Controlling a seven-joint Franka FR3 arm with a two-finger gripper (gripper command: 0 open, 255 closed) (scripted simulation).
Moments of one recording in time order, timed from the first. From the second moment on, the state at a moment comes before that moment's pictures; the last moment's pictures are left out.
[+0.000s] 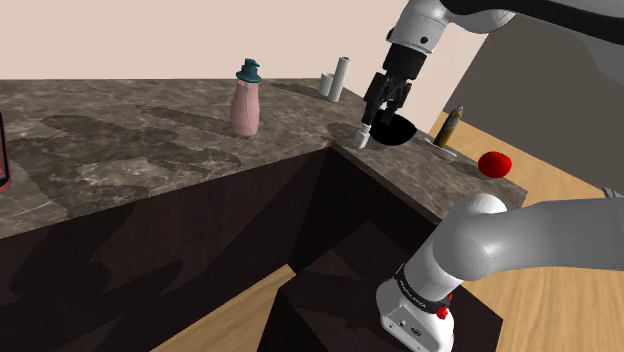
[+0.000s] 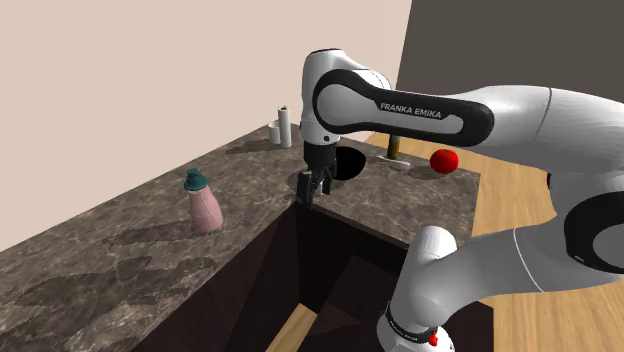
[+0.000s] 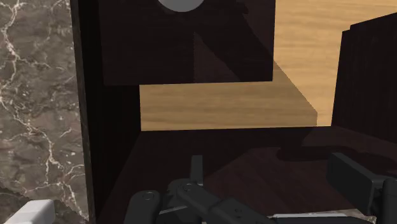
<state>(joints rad) 0.02 -0.79 -0.04 -2.34 0.11 1.51 -0.01</state>
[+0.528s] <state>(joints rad) -0.01 -0.63 -0.12 -2.31 0.03 1.58 -0.11</state>
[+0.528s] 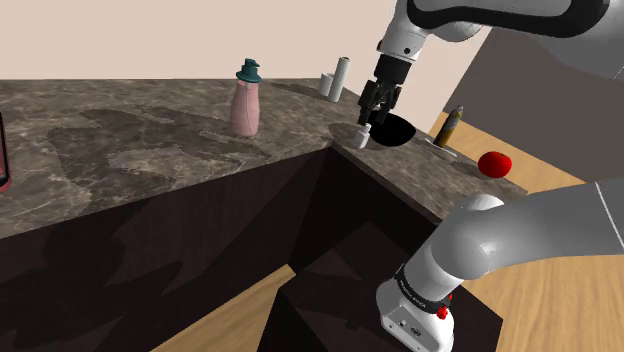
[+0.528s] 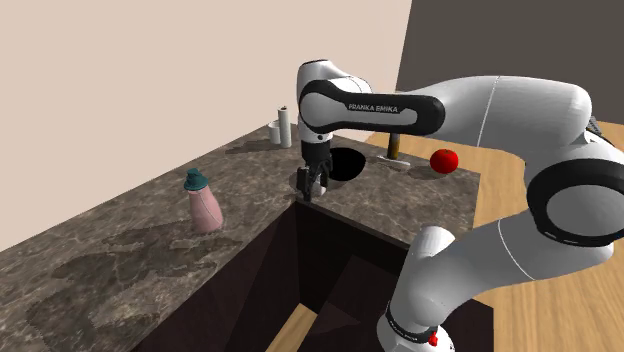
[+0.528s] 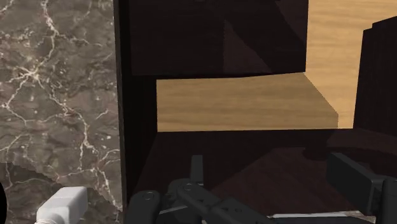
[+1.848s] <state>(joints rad) -0.11 0.04 -0.34 -1.90 -0.08 1.74 -0.42</state>
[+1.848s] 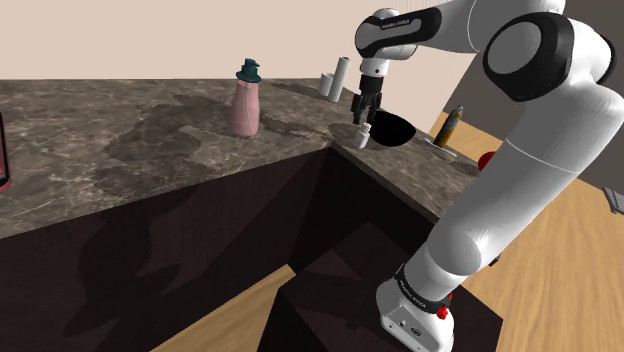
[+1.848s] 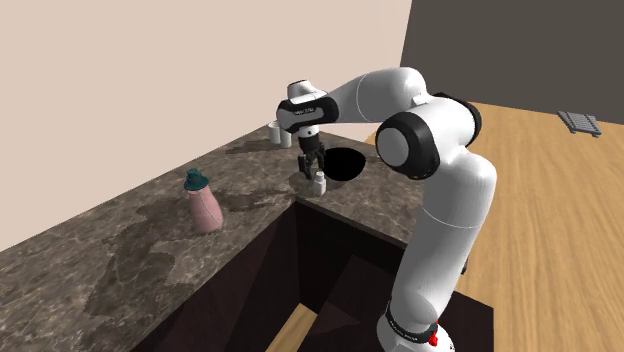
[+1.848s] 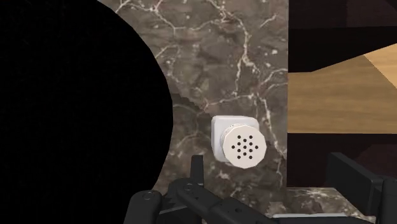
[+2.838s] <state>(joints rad) -0.12 0.09 -0.34 -1.95 -0.08 1.85 -0.44</state>
